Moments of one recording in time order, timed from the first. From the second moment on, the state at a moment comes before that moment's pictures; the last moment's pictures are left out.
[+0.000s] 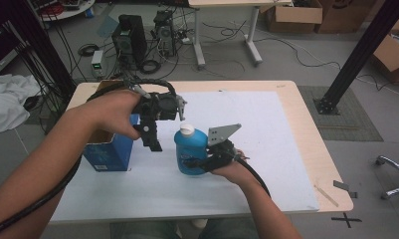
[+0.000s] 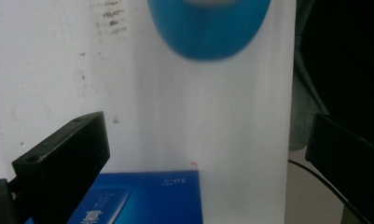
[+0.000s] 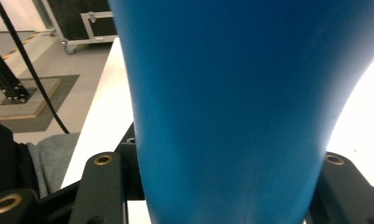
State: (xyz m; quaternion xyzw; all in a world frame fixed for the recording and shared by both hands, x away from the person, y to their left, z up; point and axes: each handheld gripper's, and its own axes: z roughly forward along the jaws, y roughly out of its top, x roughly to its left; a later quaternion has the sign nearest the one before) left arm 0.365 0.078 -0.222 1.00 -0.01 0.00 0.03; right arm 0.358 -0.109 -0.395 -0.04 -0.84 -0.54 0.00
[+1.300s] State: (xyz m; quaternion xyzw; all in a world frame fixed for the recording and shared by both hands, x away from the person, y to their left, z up) left arm 0.362 0.074 -0.246 1.00 0.00 -0.01 0.02; right arm 0.362 -0.044 -0.388 -0.01 -0.83 -0.55 0.02
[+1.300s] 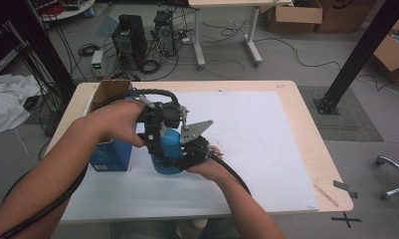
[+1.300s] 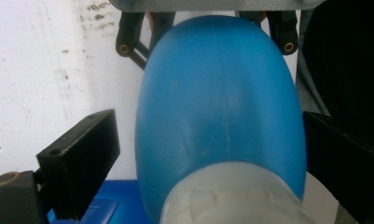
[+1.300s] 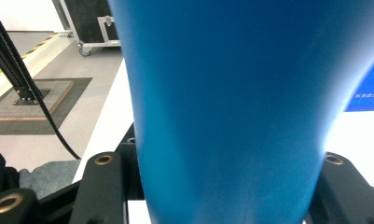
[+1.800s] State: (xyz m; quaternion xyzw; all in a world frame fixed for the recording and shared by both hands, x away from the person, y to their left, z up) left arm 0.360 0.072 -0.246 1.00 -0.01 0.00 0.01; right arm 0.361 -0.043 -0.388 -0.01 -0.83 -0.56 0.02
